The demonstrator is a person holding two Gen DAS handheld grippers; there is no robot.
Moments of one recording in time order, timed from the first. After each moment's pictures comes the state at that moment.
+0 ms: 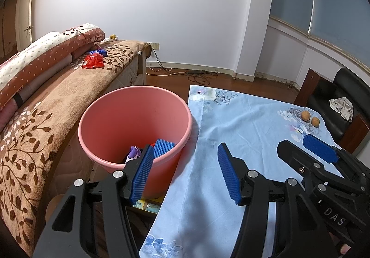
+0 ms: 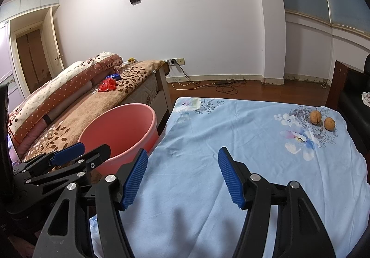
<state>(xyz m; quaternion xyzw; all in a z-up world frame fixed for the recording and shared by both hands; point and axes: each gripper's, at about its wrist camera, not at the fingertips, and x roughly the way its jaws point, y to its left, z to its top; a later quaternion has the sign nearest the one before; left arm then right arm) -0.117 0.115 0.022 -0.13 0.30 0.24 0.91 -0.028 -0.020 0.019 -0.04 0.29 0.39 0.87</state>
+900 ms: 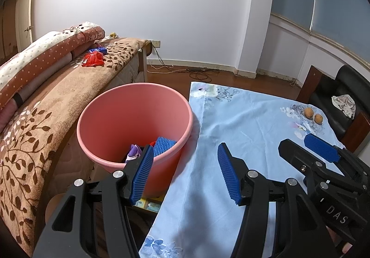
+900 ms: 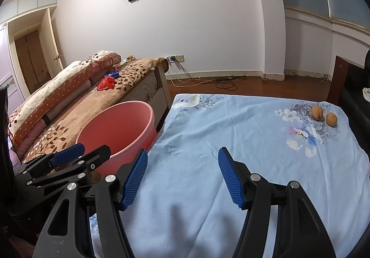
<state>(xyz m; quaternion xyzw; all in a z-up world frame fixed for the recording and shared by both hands) -0.112 0.120 0.016 -0.13 0.31 0.25 0.91 -0.024 -0.022 0.012 -0.03 0.30 0.39 0.87</state>
